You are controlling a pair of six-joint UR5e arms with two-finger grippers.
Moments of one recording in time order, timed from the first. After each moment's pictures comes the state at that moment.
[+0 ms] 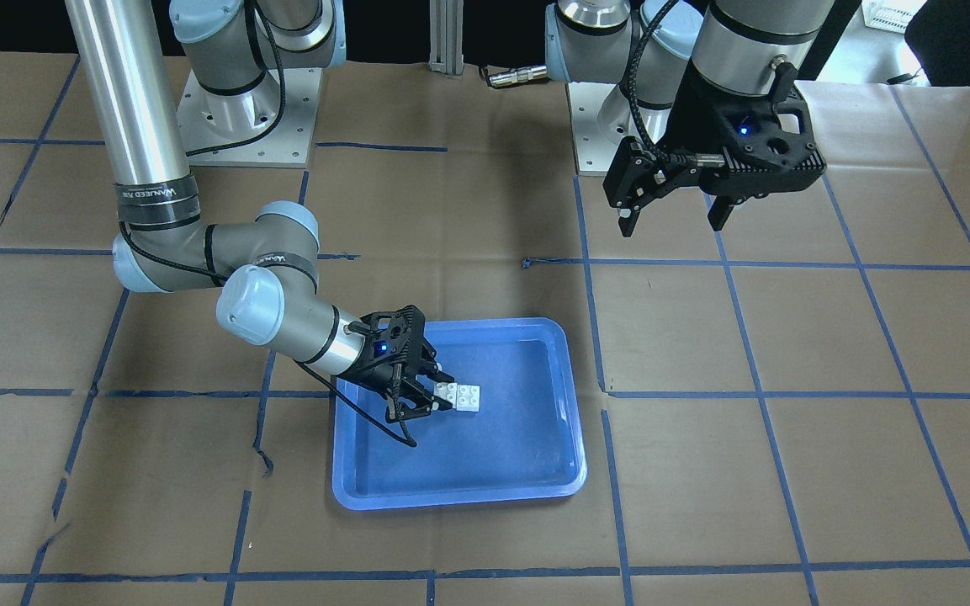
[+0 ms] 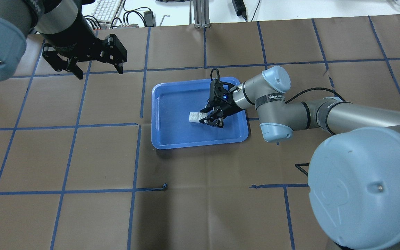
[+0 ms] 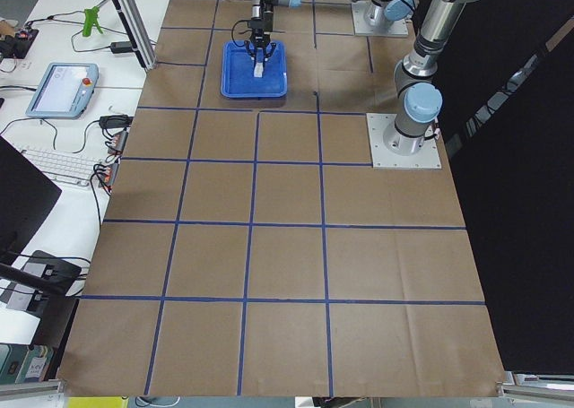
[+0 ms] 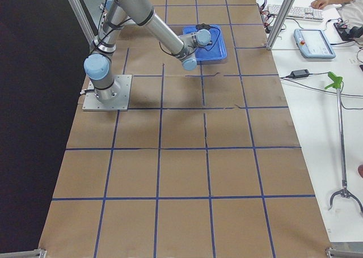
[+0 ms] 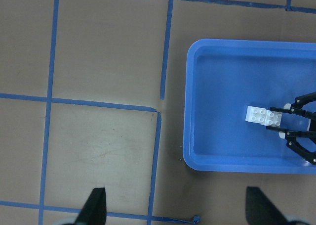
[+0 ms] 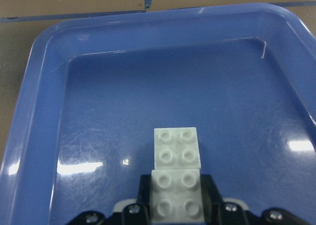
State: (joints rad) left arm -1.61 -1.58 -1.53 -1.50 1.58 -0.14; right arm 1.69 -0.98 1.92 -2.68 -0.84 -1.32
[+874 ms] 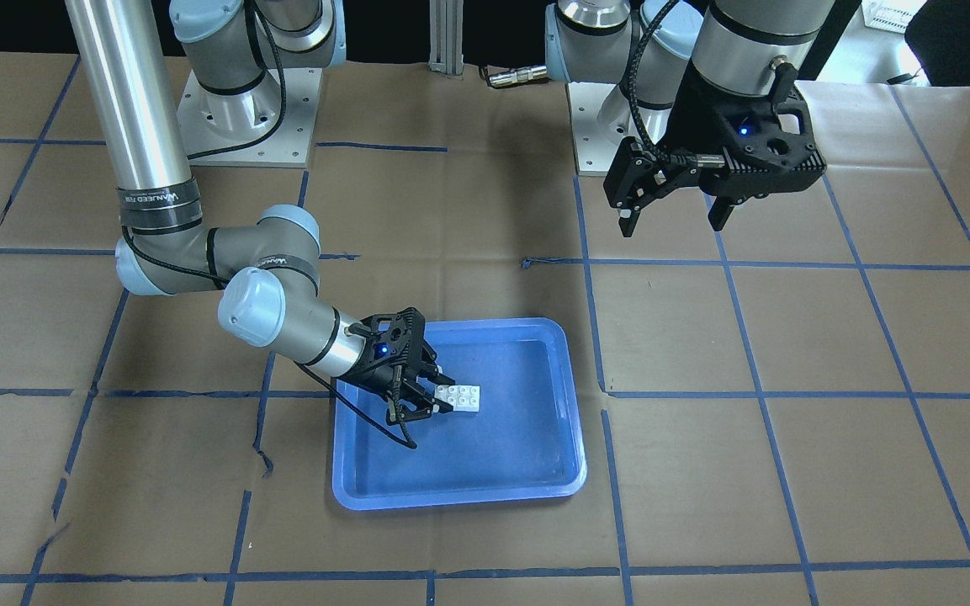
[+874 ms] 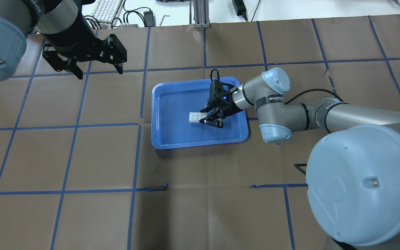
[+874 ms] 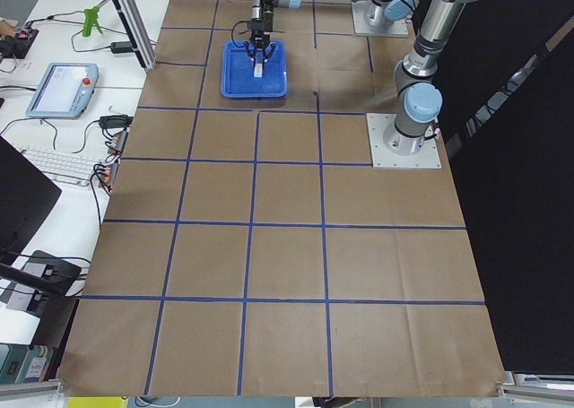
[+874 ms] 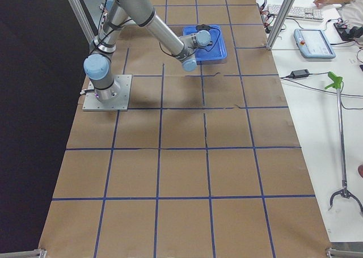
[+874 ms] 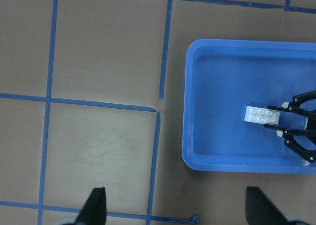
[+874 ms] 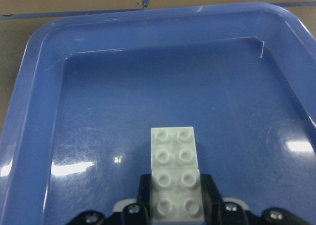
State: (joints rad) left arm -1.61 -1.58 -1.53 -1.51 1.58 -0.14; right arm 1.69 -0.96 1.92 -2.71 -0.84 -1.32
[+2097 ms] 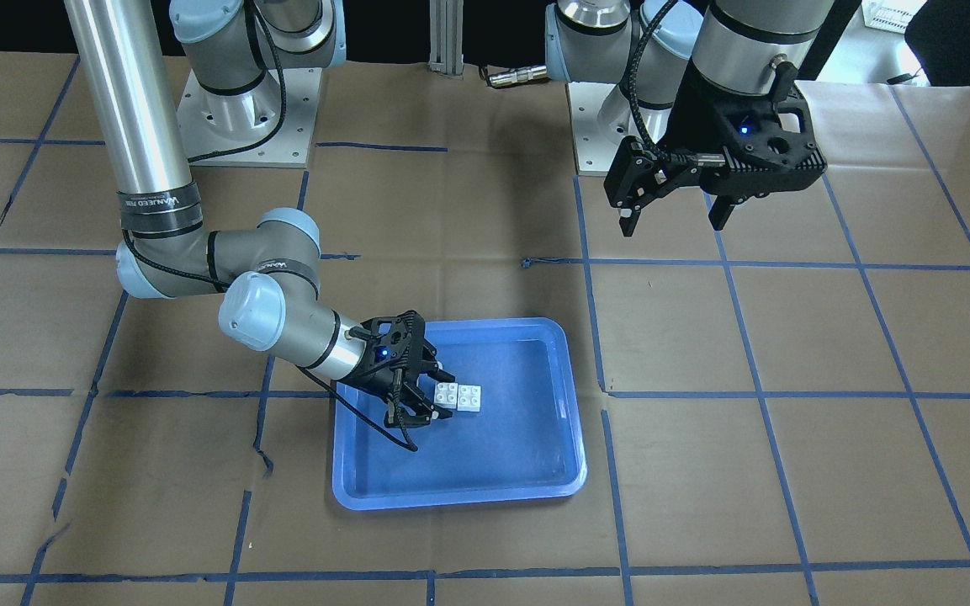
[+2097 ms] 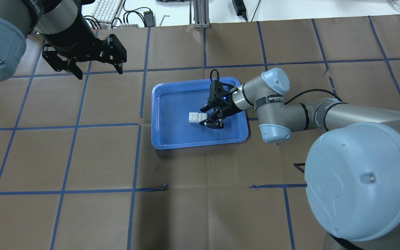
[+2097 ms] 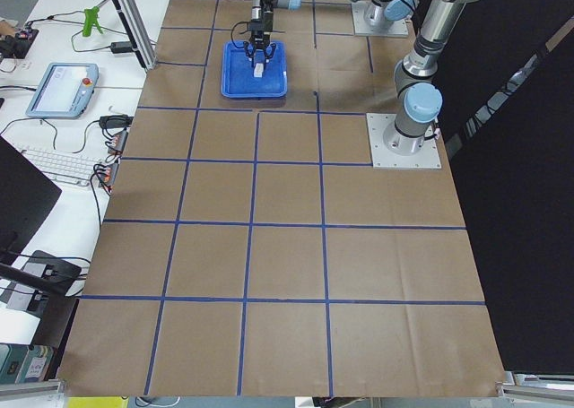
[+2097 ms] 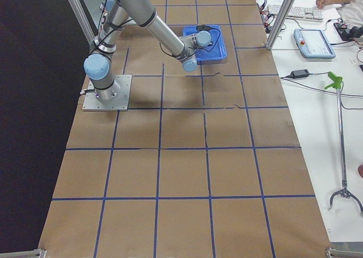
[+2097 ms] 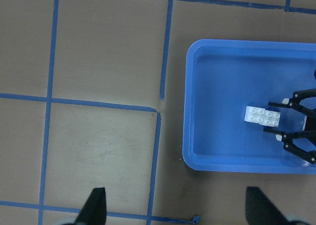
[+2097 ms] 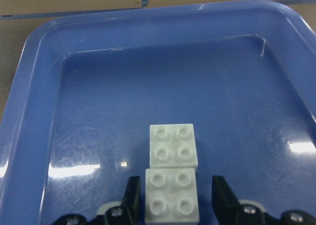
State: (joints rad) left arm -1.61 -1.58 -1.53 -1.50 1.59 -0.14; right arm 1.68 -0.96 1.91 -2.71 -0.83 -1.32
